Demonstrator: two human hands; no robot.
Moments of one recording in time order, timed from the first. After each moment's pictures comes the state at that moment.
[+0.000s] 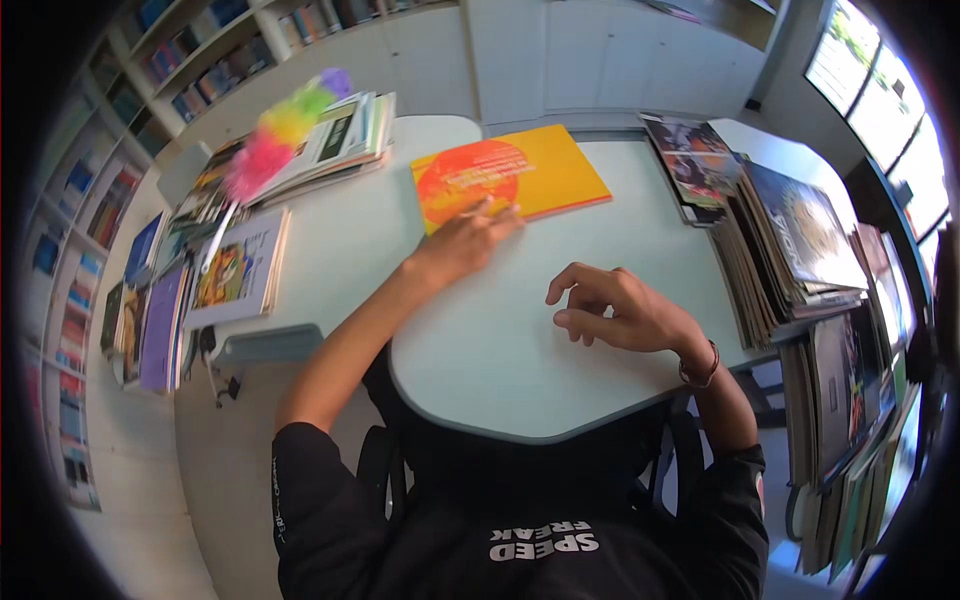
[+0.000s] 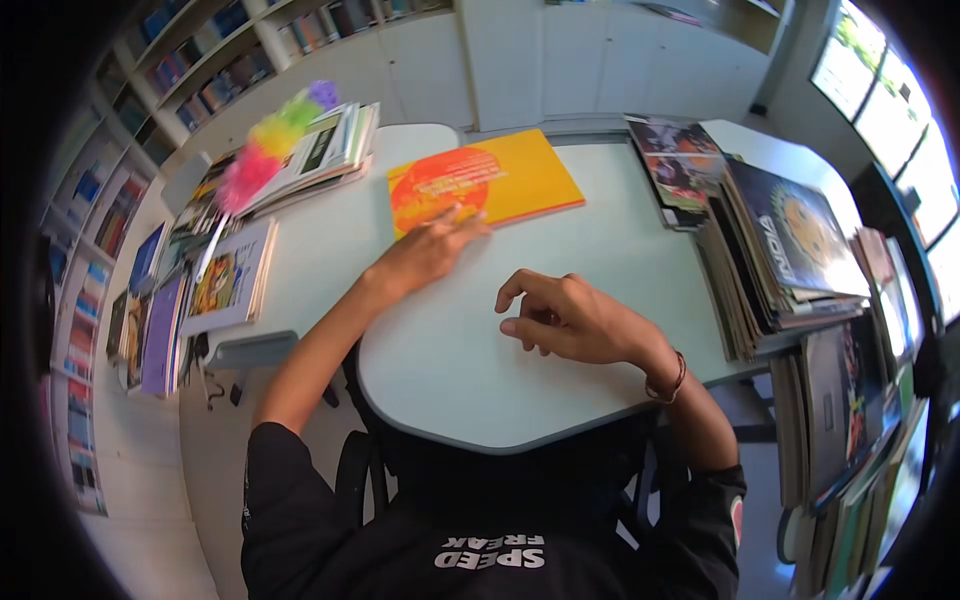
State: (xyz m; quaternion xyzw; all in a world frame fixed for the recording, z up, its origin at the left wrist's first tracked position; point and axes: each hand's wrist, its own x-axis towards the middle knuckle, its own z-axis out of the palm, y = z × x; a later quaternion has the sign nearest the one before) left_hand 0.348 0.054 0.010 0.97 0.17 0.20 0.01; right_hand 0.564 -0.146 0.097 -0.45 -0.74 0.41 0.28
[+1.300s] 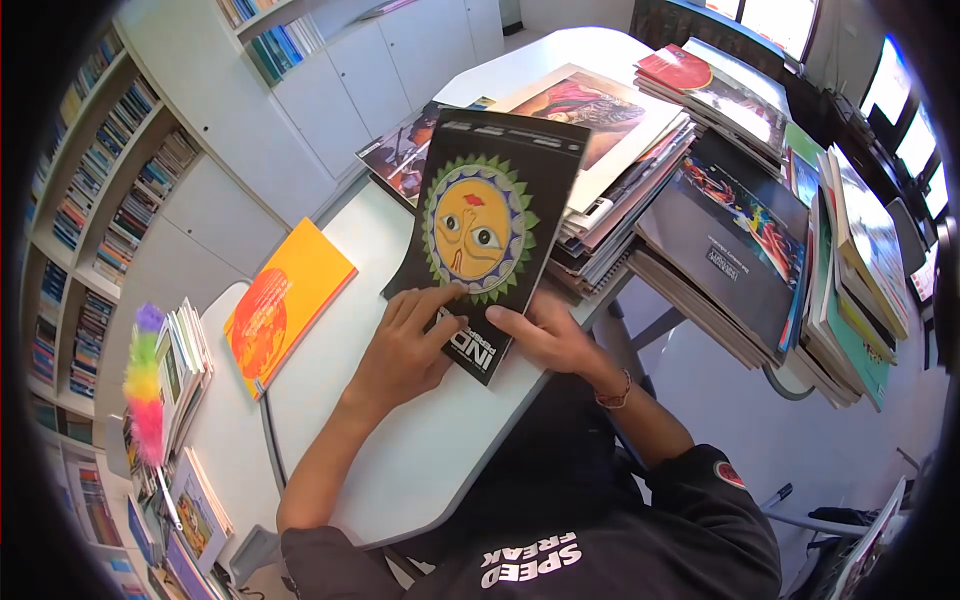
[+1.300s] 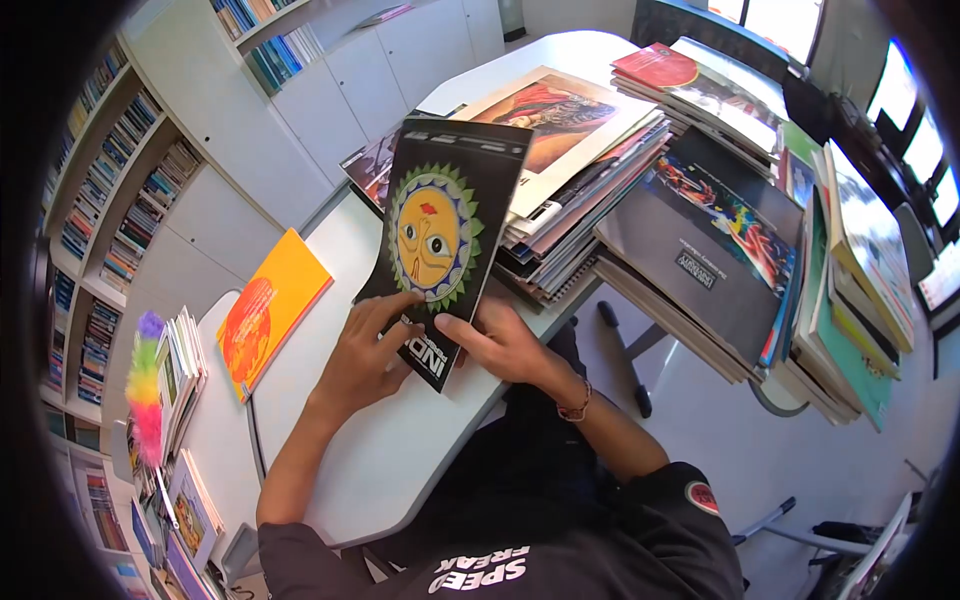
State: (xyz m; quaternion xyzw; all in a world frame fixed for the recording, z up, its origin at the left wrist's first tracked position) left_hand 0.521 -0.066 0.053 0.96 -0.12 0.23 0.06; right_hand 0.653 -0.249 0.013 -0.47 -0.37 0.26 0.76
